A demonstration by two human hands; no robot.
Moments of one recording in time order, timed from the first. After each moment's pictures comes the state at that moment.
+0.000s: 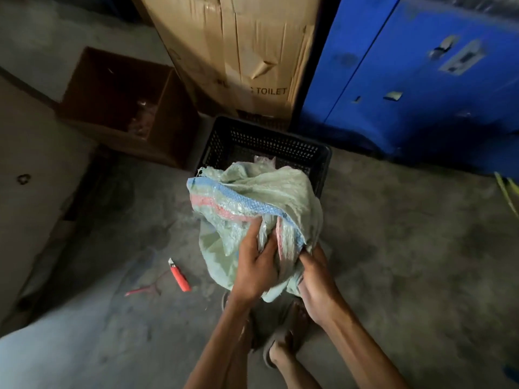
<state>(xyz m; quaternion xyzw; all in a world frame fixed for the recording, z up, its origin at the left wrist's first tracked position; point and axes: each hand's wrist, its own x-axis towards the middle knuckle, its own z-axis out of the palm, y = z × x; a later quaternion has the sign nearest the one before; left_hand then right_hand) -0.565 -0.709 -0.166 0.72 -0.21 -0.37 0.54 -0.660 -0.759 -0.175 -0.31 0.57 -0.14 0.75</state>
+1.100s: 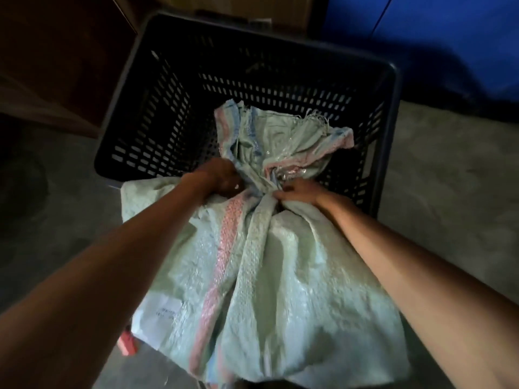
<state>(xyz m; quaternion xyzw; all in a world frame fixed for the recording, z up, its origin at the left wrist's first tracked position) -0.383 -0.858 -0.652 0.74 -0.53 -0.36 -0.21 -0.579 -0.957 -0.663 -0.75 0.39 0.28 0.45</state>
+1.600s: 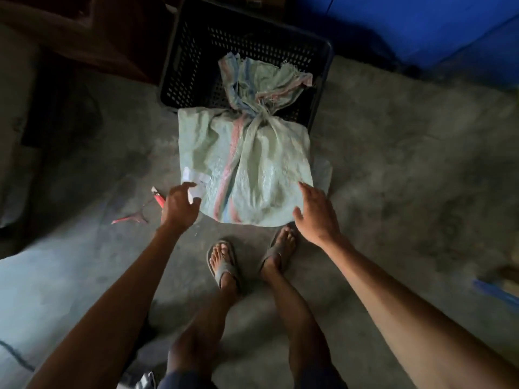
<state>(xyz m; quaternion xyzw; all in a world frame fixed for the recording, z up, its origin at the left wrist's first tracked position) -0.521 -0.565 -0.386 0.90 -0.26 -0.34 0.12 -0.786 -0.746 -0.350 -0.82 0.45 0.19 0.30</state>
